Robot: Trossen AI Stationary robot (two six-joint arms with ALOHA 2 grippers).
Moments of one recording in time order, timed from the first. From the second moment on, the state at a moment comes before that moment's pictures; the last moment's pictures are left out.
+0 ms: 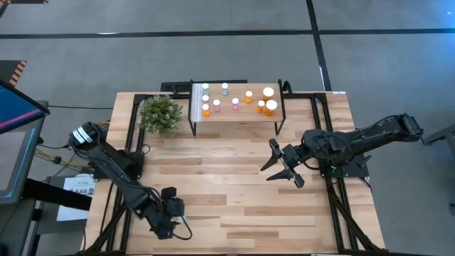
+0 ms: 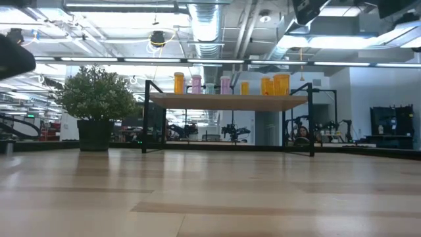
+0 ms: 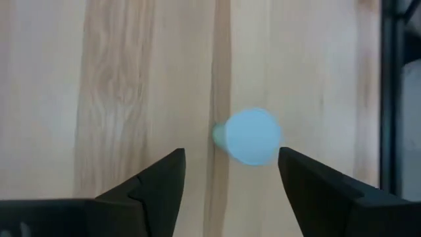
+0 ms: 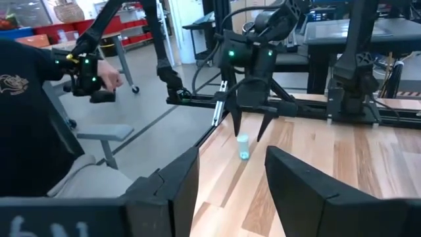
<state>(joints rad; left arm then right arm) -0.83 1.54 0.88 -0.50 -0.22 -0.89 0.15 0.98 0.60 0.30 -0.33 0.10</state>
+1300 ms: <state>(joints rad) -0.43 1.45 1.02 -0.44 -0.22 -0.41 0.15 0.98 0.60 0.26 -0.34 0.13</state>
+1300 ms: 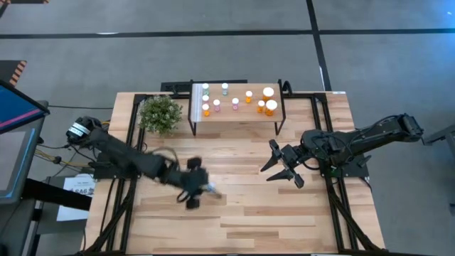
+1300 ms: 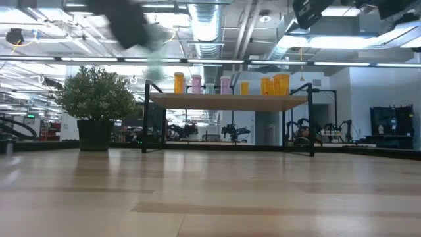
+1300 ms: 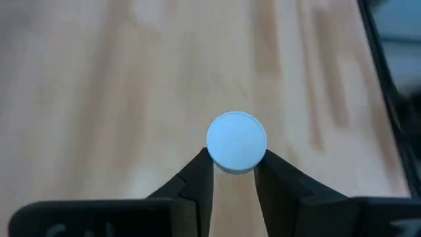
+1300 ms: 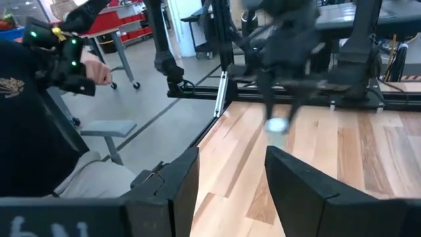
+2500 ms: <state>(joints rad) 0.23 1.76 1.70 -0.60 -0.08 0.14 0.14 0.71 0.49 0.22 -0.23 0.12</state>
